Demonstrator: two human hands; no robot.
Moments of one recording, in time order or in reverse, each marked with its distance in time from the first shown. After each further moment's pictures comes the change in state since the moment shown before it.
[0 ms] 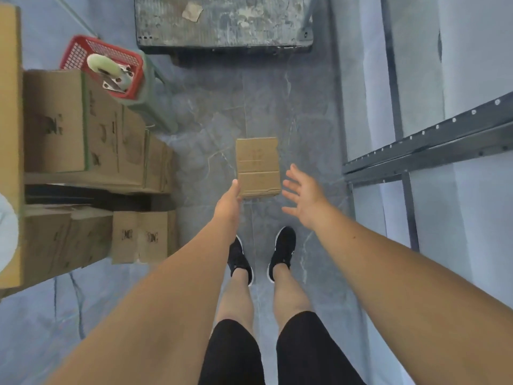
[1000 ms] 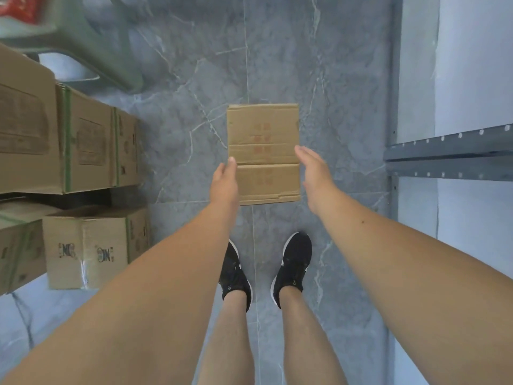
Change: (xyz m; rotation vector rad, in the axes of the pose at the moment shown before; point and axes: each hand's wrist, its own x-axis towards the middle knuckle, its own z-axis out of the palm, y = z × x) left_hand 0.325 -0.050 0.031 0.016 0.189 0.012; right_hand 0.324 0.048 0.000 -0.130 0.086 -0.076
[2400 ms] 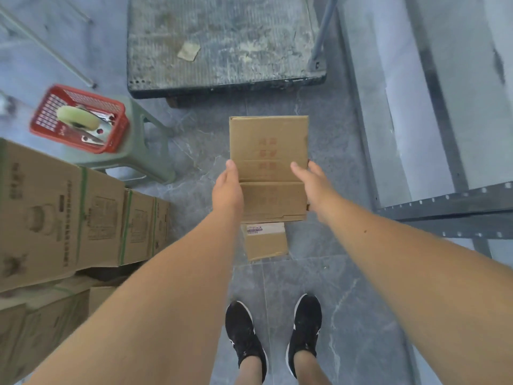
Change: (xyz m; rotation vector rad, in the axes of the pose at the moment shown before) left_hand -0.116 0.184 0.009 0.142 0.044 0.300; right_hand -0.070 -0.160 -0.014 -0.012 -0.087 -0.302
